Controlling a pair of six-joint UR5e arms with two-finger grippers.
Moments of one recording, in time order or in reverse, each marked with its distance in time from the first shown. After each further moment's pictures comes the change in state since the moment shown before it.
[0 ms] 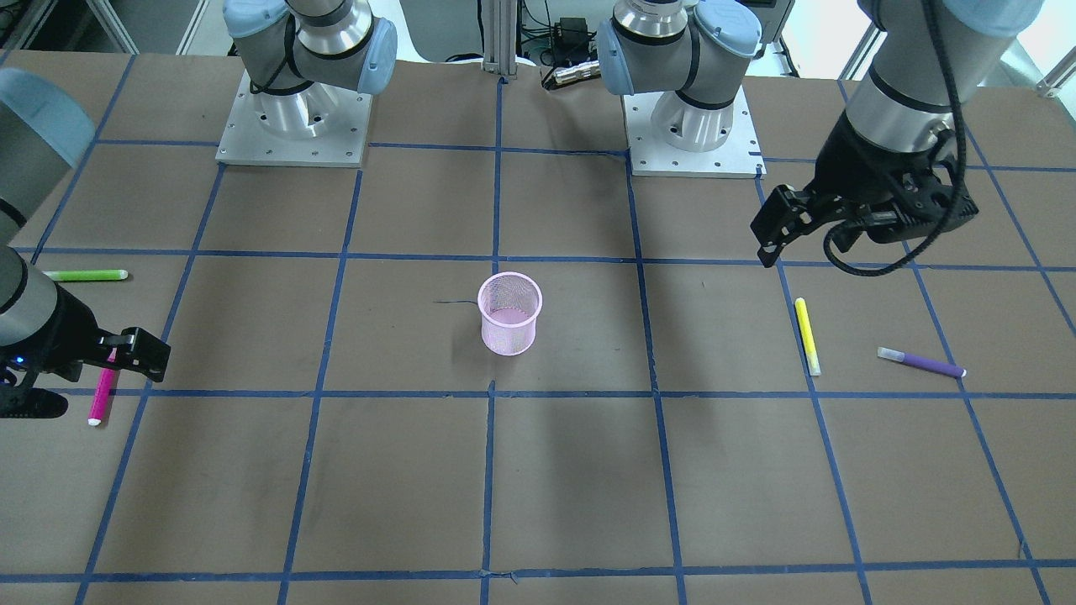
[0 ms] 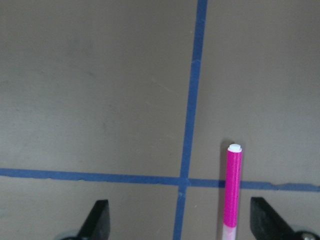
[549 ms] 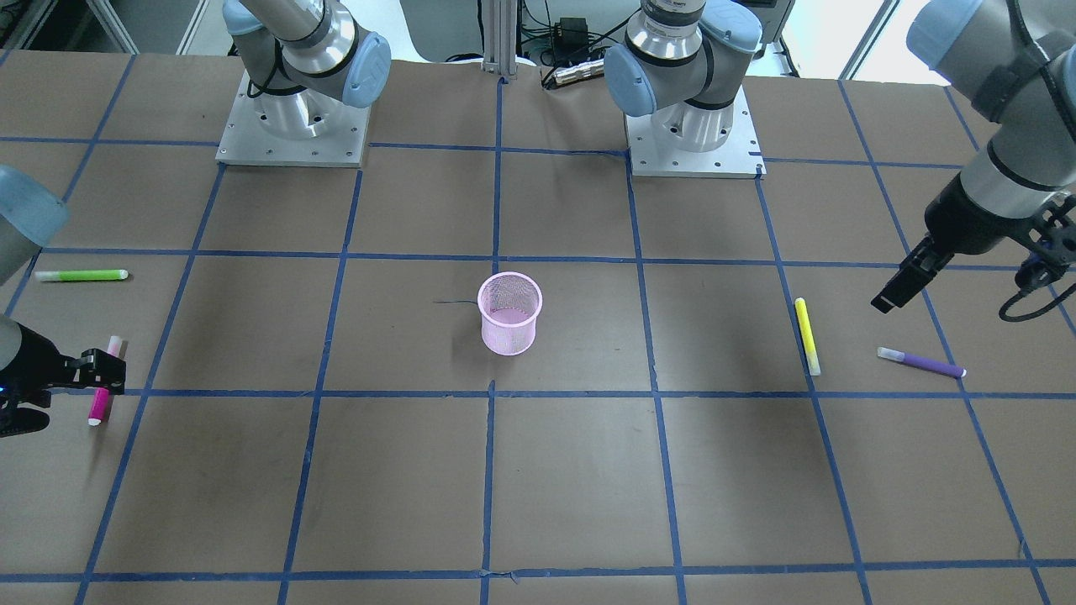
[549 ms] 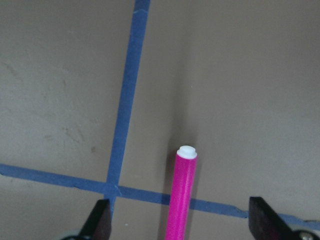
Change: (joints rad) left arm 0.197 -0.059 -0.081 0.147 0.008 -0.181; right arm -0.109 0.104 0.037 -0.091 0.008 -0.207
